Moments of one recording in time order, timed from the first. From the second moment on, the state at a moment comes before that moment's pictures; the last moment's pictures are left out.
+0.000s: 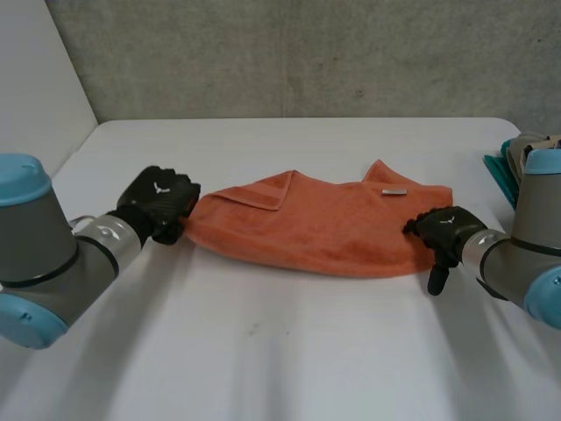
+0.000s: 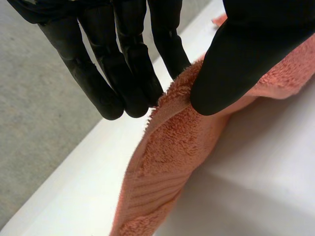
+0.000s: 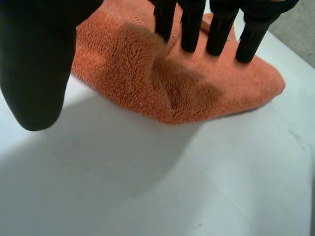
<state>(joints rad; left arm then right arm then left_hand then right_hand) 4.44 -1.95 -1.62 3.35 -1.28 3.66 1.78 -0.95 1.39 0.15 1.41 2.61 1.15 1.19 1.19 1.19 0.98 0.35 0.36 0.36 0.34 0.18</state>
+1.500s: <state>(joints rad) 4.38 -1.55 -1.54 3.15 -1.31 3.35 1.97 -1.00 1.63 -0.23 1.54 2.97 1.15 1.20 1.19 1.20 0.98 0.88 0.89 0.88 0.88 0.71</state>
